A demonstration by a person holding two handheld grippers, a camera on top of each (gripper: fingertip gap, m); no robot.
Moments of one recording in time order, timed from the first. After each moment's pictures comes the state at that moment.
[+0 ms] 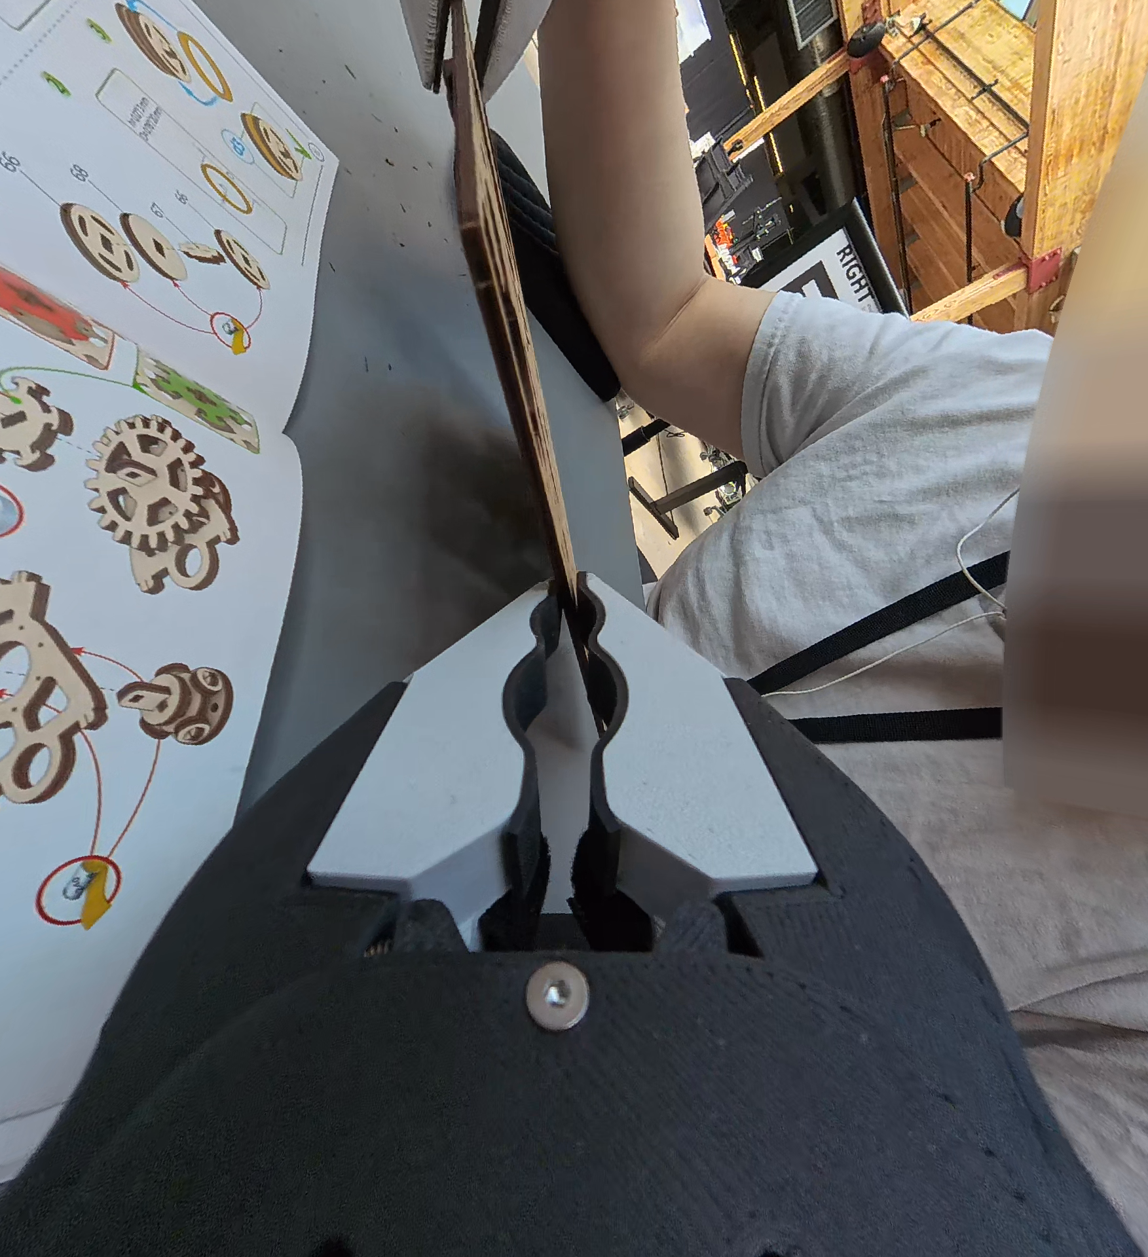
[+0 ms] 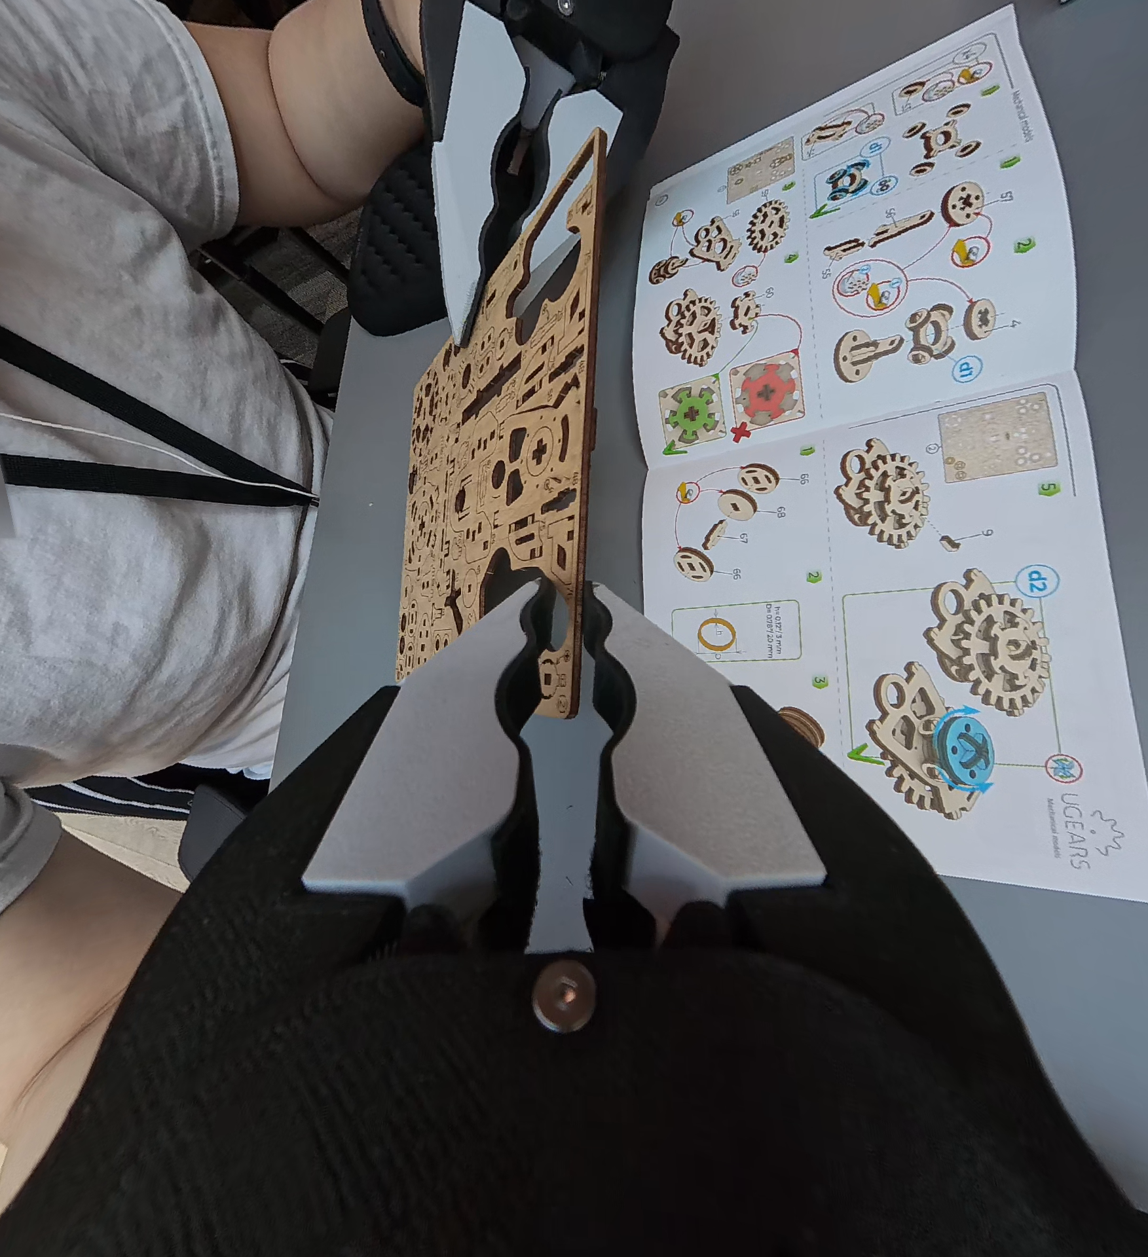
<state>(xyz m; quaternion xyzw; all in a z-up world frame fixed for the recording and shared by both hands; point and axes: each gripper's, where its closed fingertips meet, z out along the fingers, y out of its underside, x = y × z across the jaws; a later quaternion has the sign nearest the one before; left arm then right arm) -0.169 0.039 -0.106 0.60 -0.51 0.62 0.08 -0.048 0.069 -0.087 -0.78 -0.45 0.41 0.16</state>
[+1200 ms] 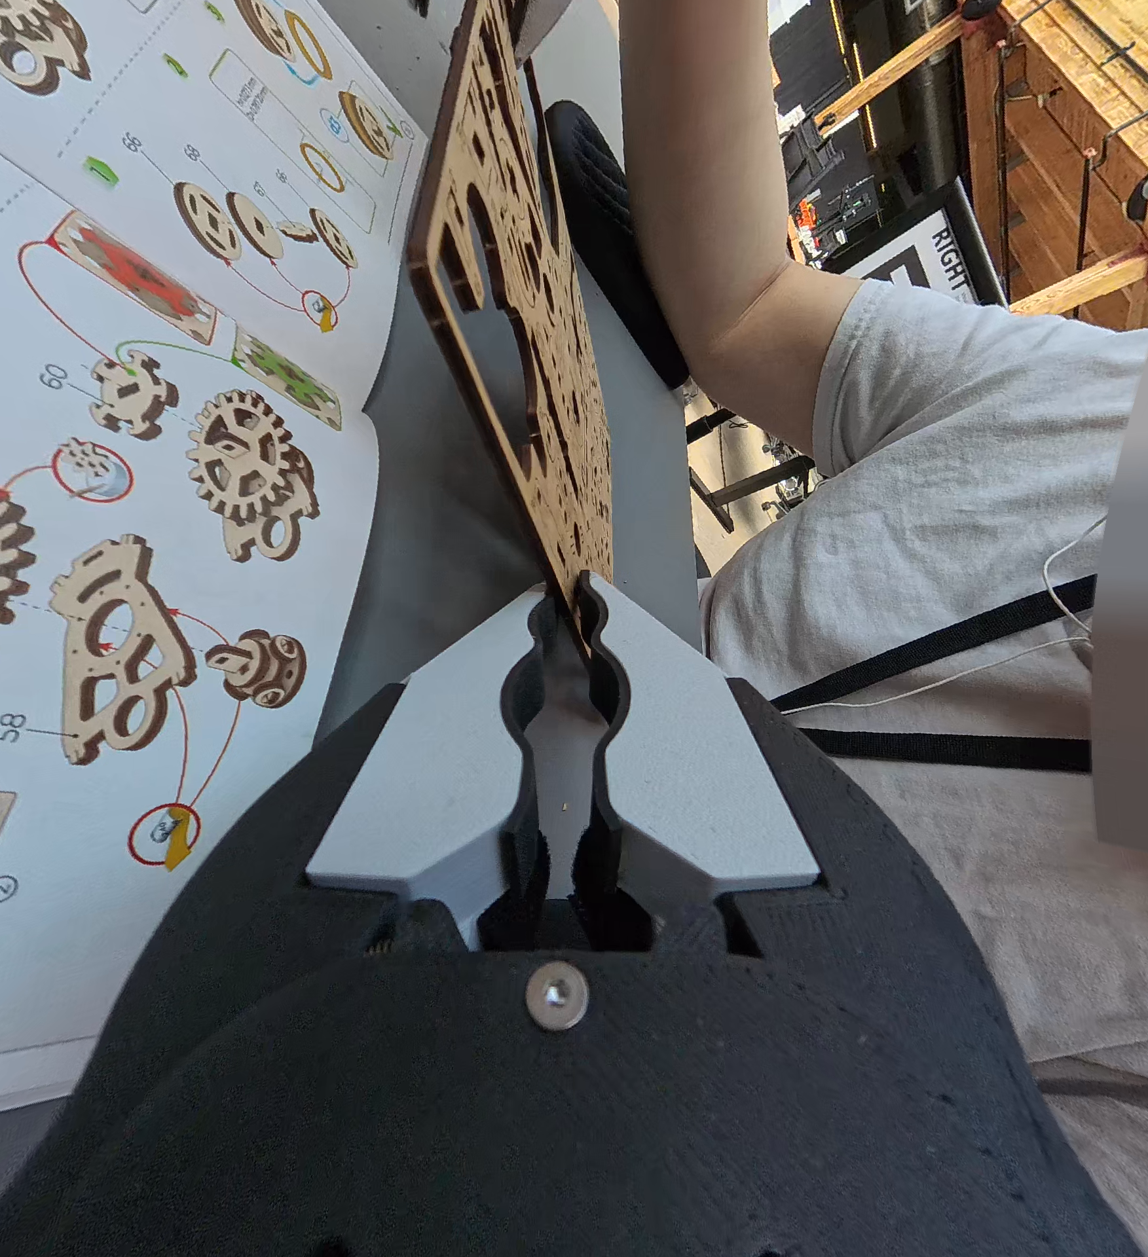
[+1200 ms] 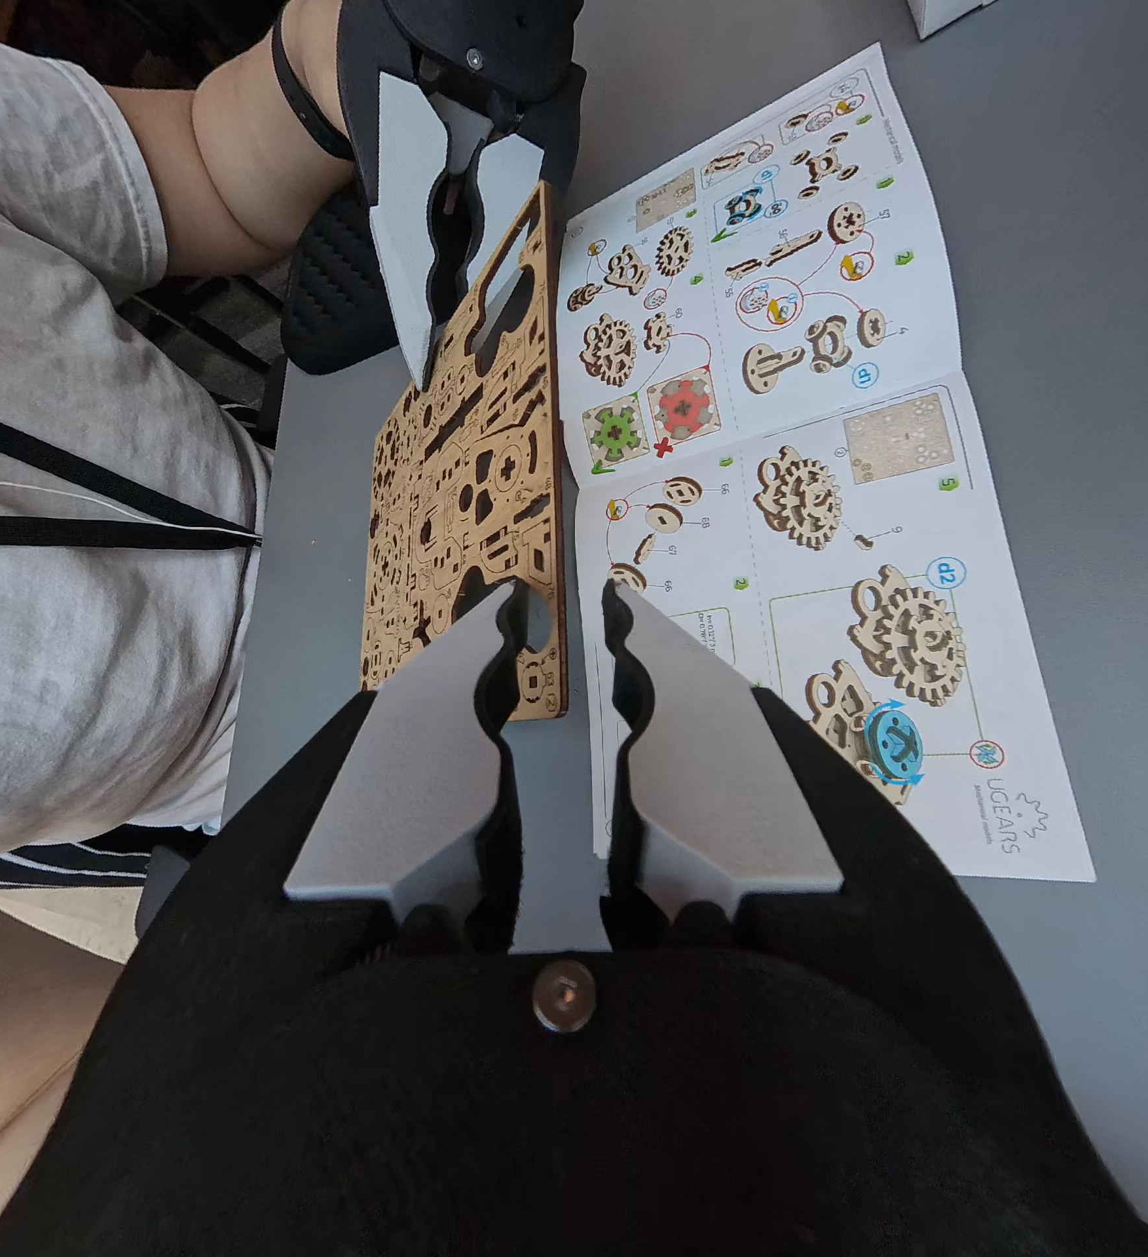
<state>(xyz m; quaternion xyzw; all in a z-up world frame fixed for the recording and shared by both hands) -0.167 0.048 -0.122 0.63 -0.51 0.58 0.06 -0.046 0.091 -0.098 -0.79 -0.42 0.39 0.19</state>
